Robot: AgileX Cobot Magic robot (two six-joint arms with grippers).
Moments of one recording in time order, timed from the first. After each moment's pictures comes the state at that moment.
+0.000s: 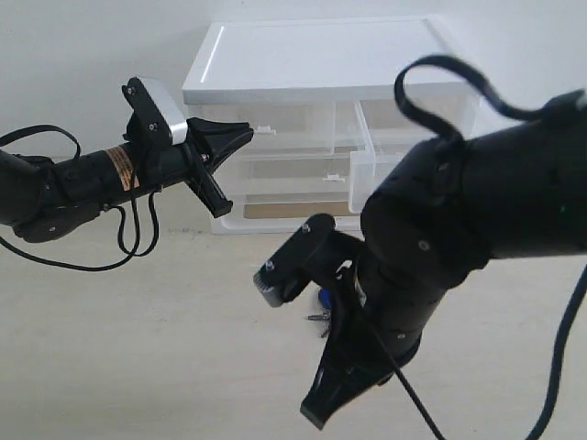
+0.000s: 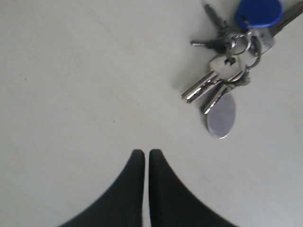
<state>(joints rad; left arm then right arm) -0.21 2.11 -1.14 0.84 -1.02 -0.02 0.85 1.68 -0.98 -0.14 0.71 0.03</state>
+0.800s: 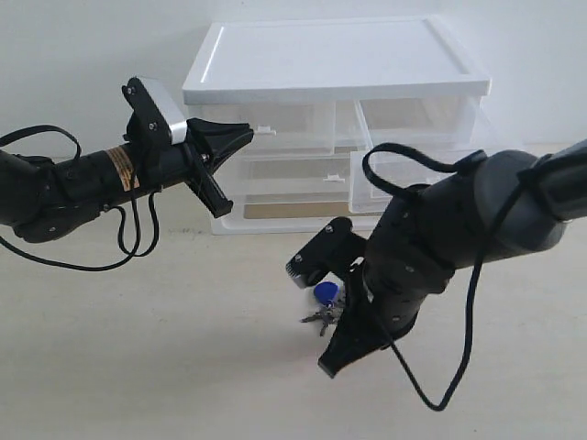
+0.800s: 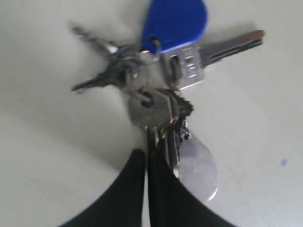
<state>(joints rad) -0.21 2.11 -1.14 0.84 -1.02 -0.03 0.69 1.92 -1.01 -0.41 0.45 0.22</state>
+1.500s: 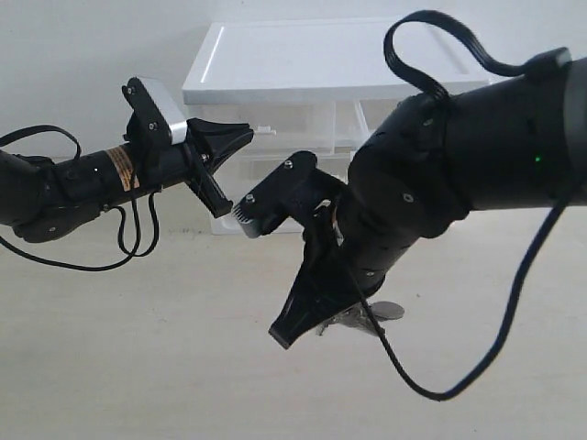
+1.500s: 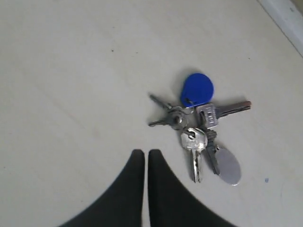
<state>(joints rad) -0.21 2.11 -1.14 0.84 -1.02 -0.03 0.81 1.69 -1.09 -0.23 0.61 0.07</state>
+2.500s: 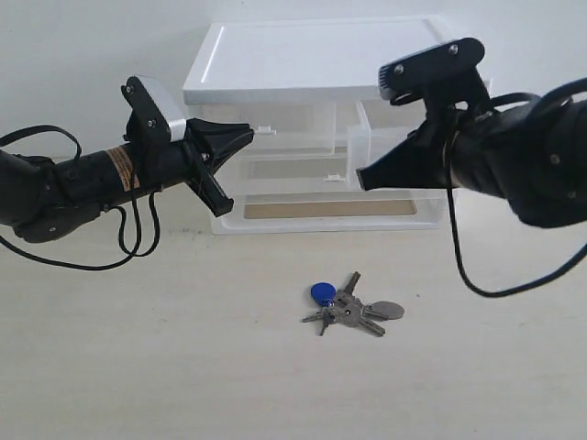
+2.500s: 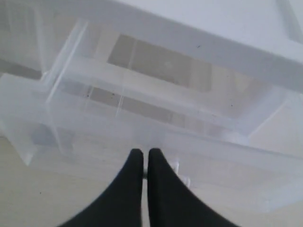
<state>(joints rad) -0.21 2.11 -1.14 0.84 -1.02 -0.08 0.54 1.61 -0.93 -1.75 0.39 1.75</state>
